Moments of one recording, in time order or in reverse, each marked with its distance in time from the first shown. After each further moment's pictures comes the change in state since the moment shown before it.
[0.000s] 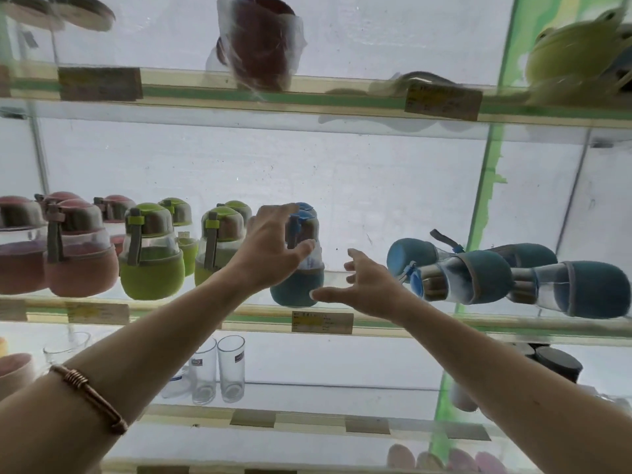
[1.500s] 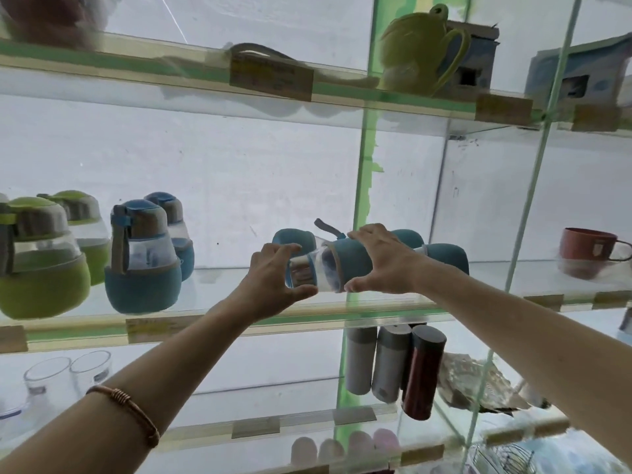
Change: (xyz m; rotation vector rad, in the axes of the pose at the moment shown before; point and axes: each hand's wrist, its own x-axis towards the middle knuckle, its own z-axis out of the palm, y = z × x) left_hand 0.011 0.096 0.176 -0.054 -0.305 0.079; right_hand -0.055 0.132 -0.162 -0.511 0.018 0.071
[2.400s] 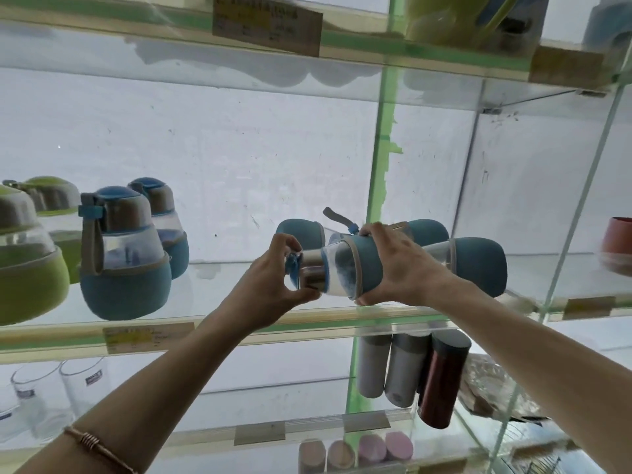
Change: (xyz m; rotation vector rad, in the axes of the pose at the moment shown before) left_hand 0.012 -0.021 0.014 -0.166 0.100 0.091; right_hand 0.034 0.032 0.037 -0.002 0.158 -0.100
